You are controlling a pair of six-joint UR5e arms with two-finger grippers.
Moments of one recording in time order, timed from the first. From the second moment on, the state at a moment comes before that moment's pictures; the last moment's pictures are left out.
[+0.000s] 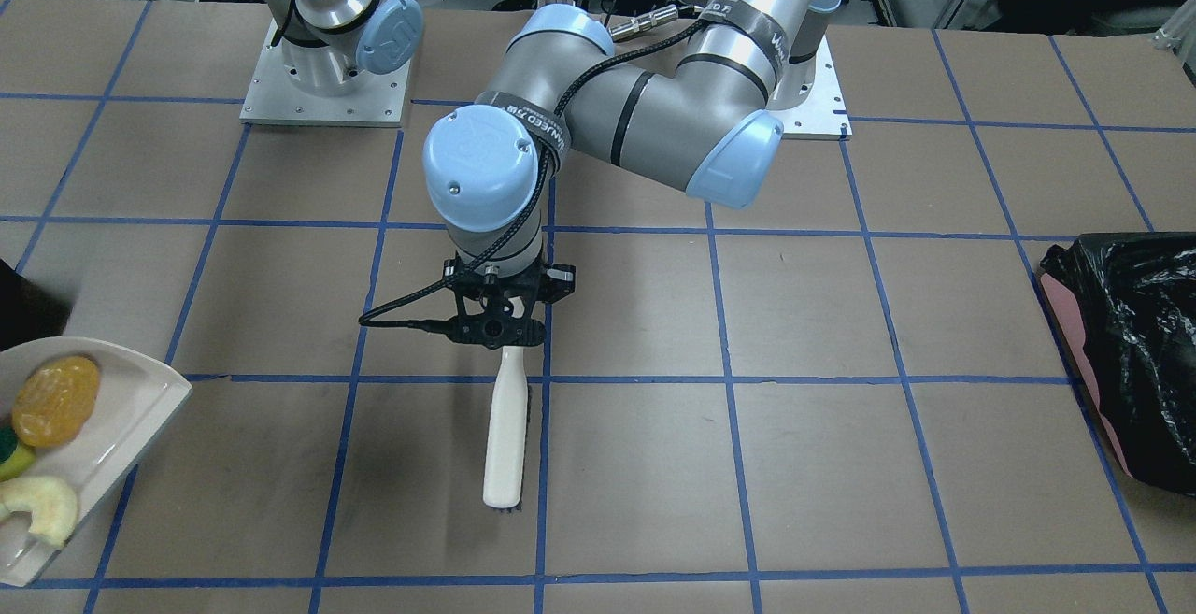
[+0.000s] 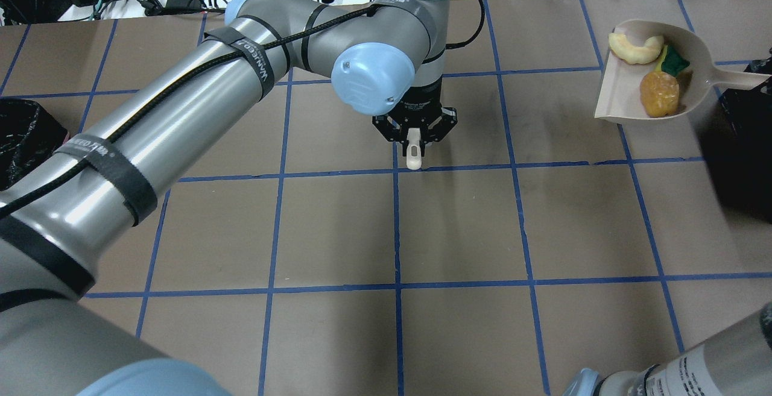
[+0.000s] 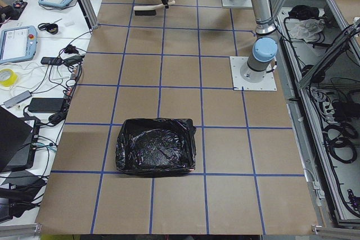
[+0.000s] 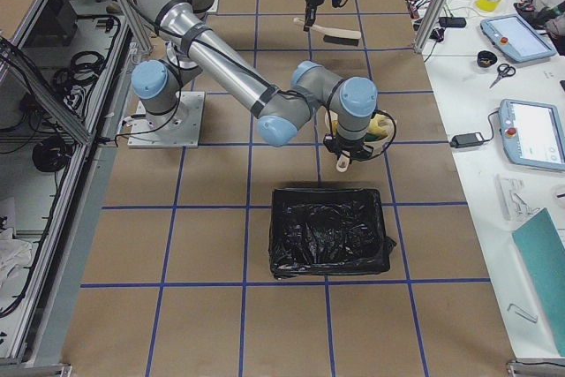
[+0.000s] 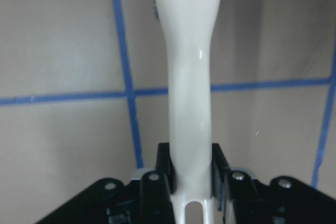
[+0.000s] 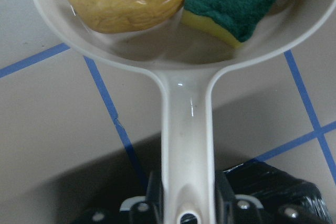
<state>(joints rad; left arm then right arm) -2.02 -2.07 -1.38 -1.44 1.52 -0.40 0.89 -1.17 1.44 -1.86 -1.44 -1.84</state>
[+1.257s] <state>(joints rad) -2.08 -1.74 -1.95 -1.17 1.44 -0.45 0.56 -1.17 1.24 -1.74 -1.51 -2.17</state>
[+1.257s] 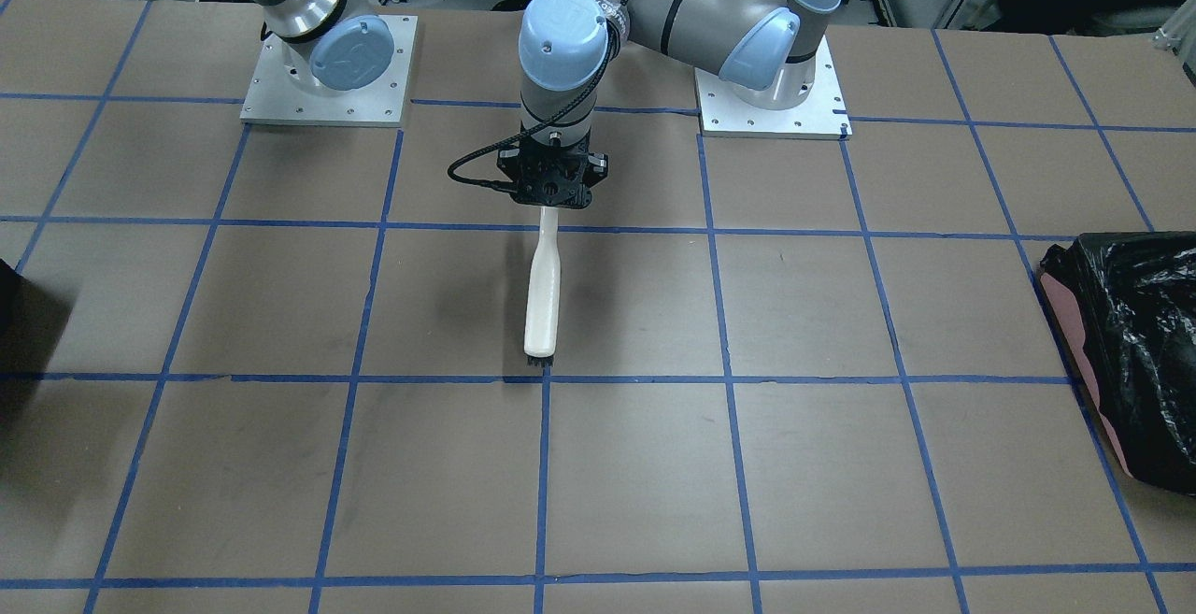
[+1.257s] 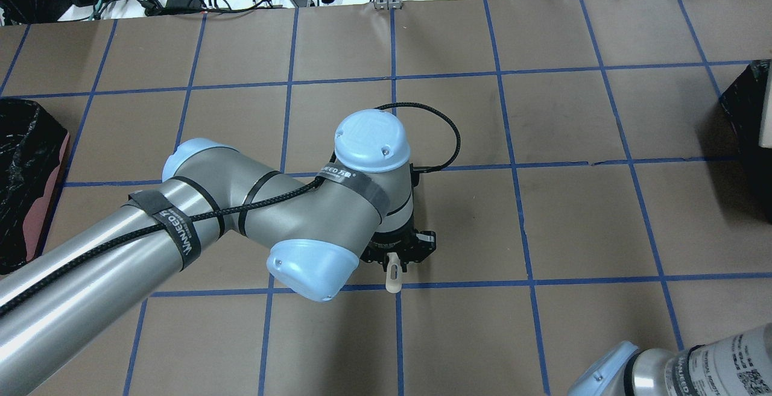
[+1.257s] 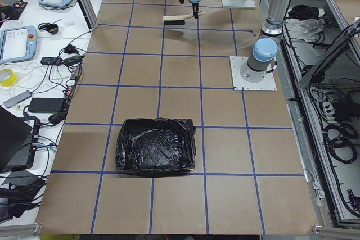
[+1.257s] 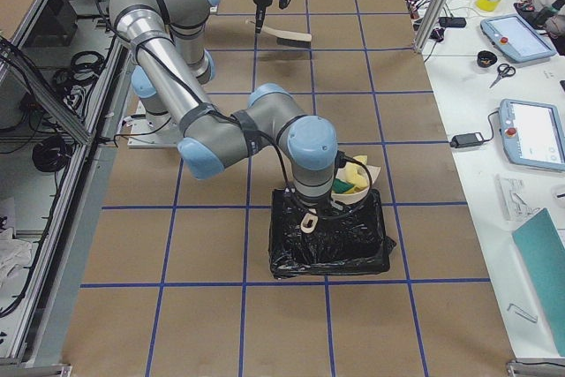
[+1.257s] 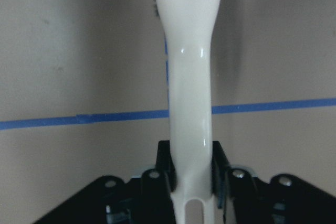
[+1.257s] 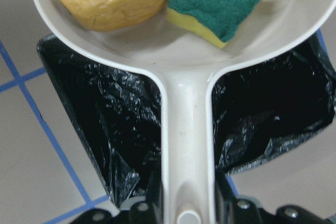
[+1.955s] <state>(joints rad) -2.08 -1.74 -2.00 -1.13 1.44 -0.44 0.47 -1.08 1.09 -1.77 -1.63 -2.33</state>
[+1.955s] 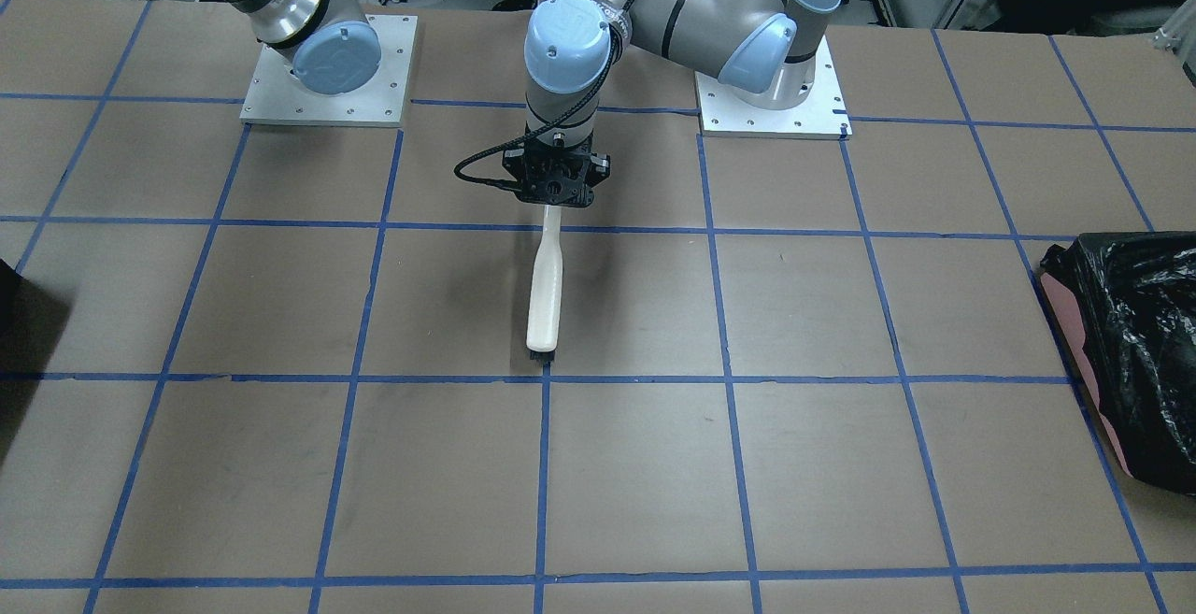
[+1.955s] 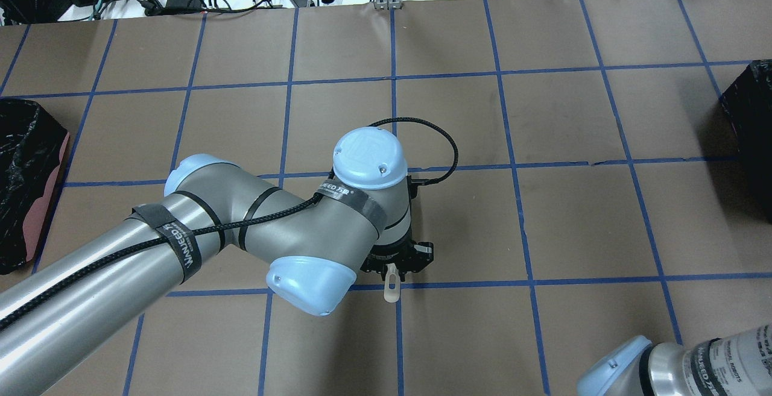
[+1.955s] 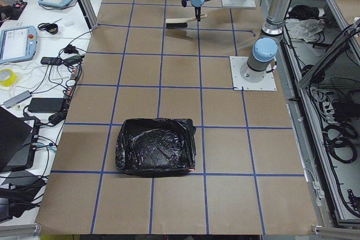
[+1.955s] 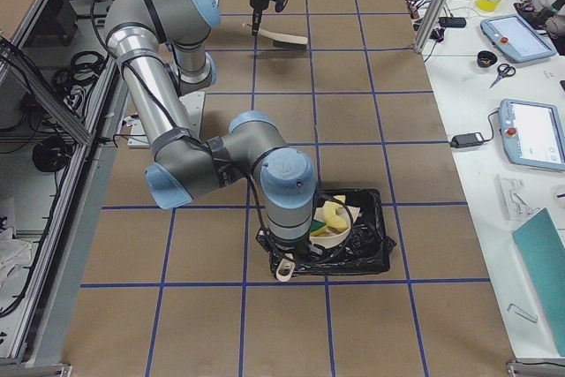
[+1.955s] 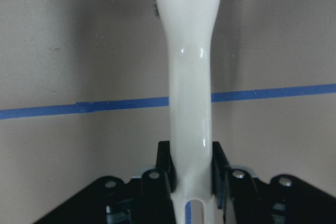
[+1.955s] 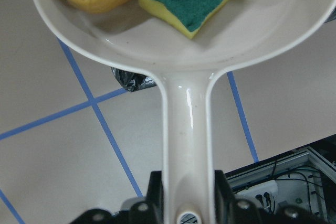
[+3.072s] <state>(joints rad) -2.08 -1.75 -2.02 -1.09 1.45 -0.42 0.56 -1.06 1.05 -1.90 -1.78 -2.41</state>
